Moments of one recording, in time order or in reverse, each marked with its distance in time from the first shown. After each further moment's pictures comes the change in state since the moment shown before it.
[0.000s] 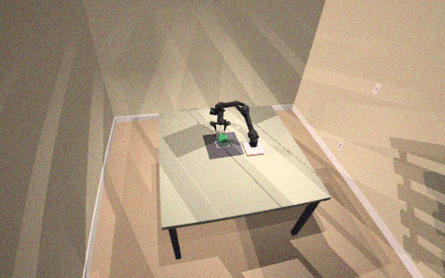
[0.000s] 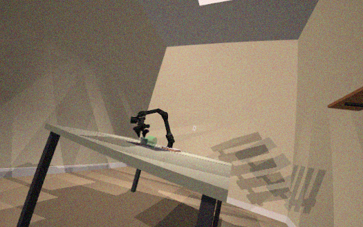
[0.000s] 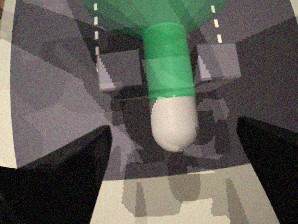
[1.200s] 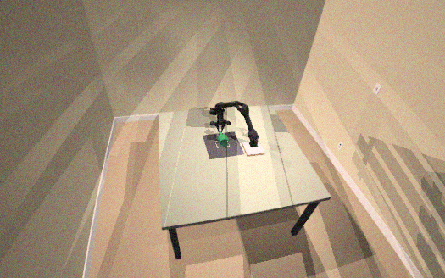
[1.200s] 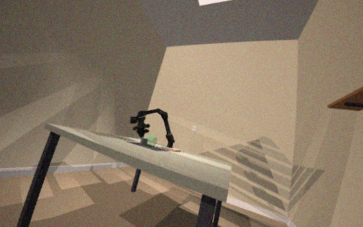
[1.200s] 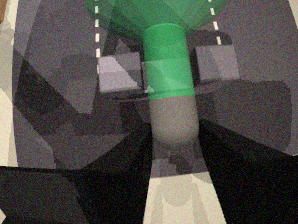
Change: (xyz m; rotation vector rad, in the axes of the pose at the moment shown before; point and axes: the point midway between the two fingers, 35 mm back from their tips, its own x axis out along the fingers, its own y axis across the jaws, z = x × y) arm -0.001 0.000 0.001 0.003 -0.013 0.004
